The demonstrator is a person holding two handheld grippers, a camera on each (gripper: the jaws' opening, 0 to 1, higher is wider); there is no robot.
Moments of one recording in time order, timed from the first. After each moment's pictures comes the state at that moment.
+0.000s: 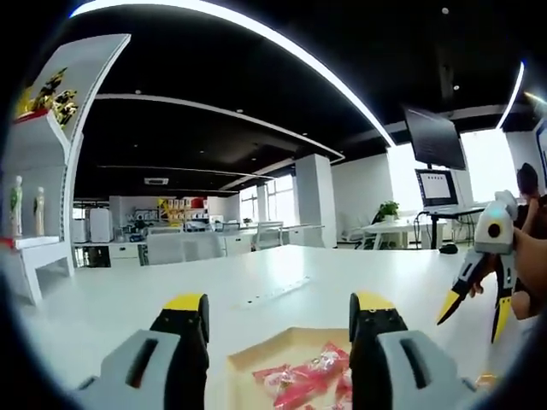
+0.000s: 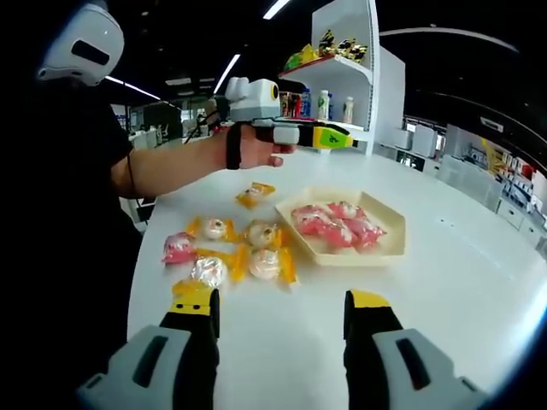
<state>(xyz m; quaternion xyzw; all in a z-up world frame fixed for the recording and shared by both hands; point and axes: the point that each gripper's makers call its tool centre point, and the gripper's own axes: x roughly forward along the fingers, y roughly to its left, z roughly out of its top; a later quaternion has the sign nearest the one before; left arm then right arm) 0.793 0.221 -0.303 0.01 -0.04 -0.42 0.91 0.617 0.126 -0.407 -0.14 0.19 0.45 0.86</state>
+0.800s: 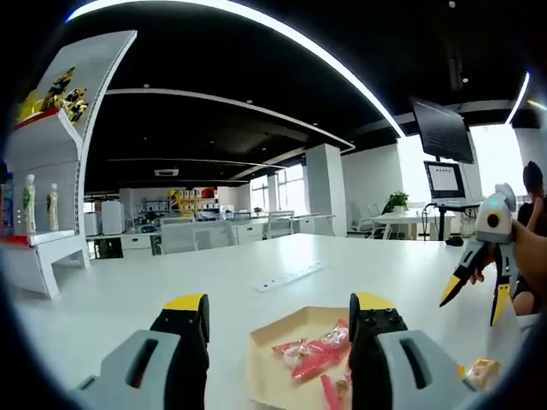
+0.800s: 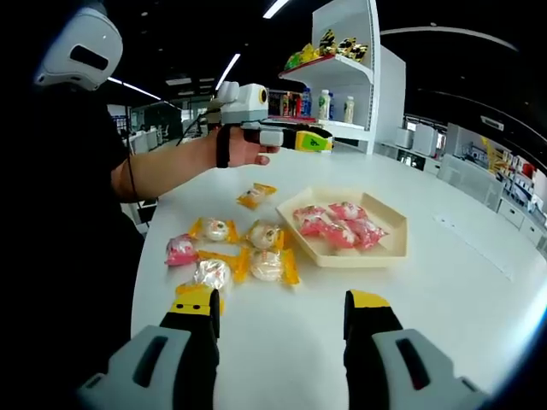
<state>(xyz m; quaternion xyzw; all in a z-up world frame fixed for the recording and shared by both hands) 0.789 0.259 -0.315 0.02 -0.01 -0.39 0.92 0.616 0.128 -0.405 -0.14 0.19 0.45 0.86</state>
